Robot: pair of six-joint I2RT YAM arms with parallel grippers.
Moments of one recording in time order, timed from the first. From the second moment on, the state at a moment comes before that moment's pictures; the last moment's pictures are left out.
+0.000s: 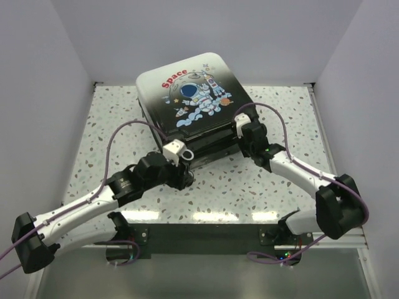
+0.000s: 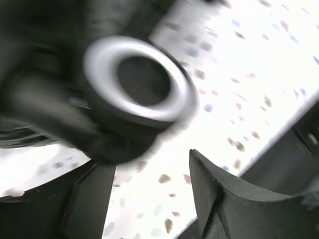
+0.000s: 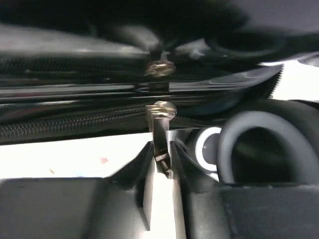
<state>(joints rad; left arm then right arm) -0.85 0.90 0.68 -0.31 -0.11 -0.38 0.54 1.37 0.82 -0.19 0.30 -0.09</state>
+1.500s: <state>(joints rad) -0.45 0.78 0.91 -0.50 -0.12 -0.22 0.17 2.37 2.13 -0.42 -0.33 -0.14</state>
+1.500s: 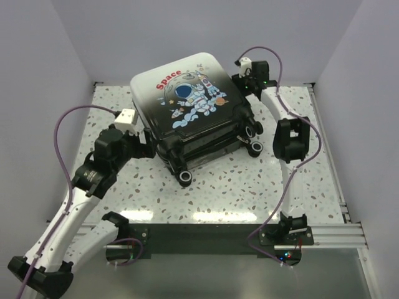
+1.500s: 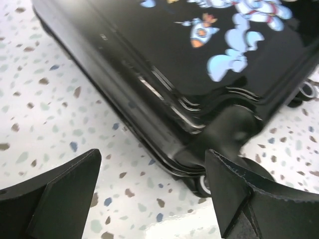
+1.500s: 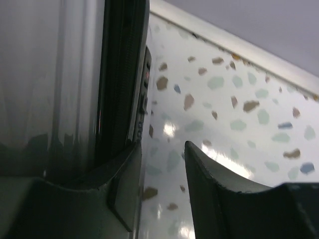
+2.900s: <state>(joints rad) -0.67 1.17 1.28 -1.30 0.53 1.51 0.07 1.26 1.20 -0.62 -0.52 -0.17</state>
